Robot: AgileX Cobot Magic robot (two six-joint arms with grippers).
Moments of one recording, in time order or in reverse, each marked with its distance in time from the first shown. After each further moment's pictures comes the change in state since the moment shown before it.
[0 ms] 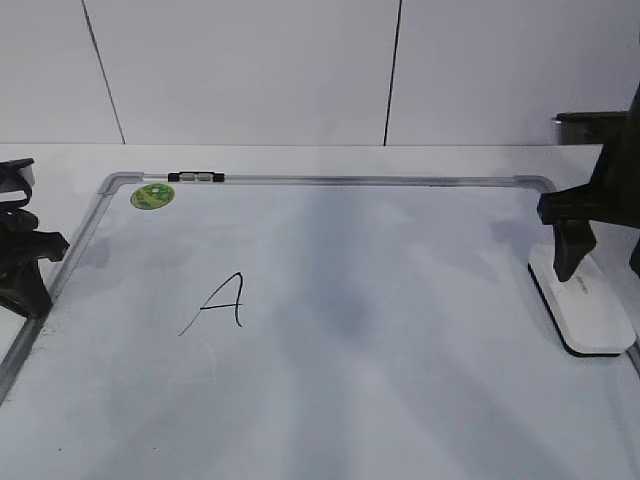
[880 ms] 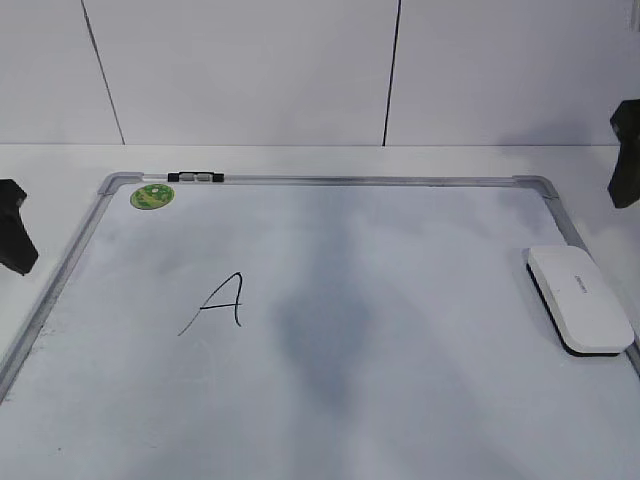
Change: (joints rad) left arm -0.005 -0.248 0.004 0.007 0.143 0.008; right arm 0.000 -0.319 0.000 0.022 0.085 -0.065
